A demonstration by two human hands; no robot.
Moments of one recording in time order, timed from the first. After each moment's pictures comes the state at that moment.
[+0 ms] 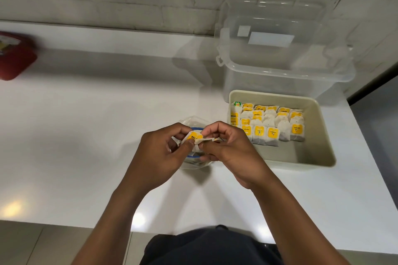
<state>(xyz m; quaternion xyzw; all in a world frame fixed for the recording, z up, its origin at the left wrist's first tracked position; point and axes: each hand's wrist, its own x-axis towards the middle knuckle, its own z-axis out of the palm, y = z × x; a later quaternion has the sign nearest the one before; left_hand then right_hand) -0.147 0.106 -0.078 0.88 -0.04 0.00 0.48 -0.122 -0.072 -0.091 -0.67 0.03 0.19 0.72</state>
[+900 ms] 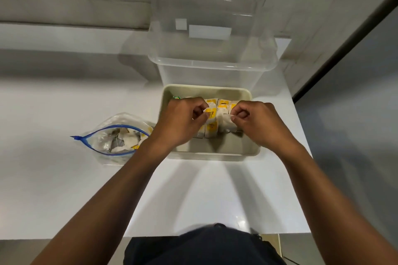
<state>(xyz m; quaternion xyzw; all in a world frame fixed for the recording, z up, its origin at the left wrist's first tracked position) -0.064 -0.087 -0.104 0.91 -0.15 0.01 0.38 -0.074 -0.301 -0.091 -0.95 -0.02 0.03 0.30</state>
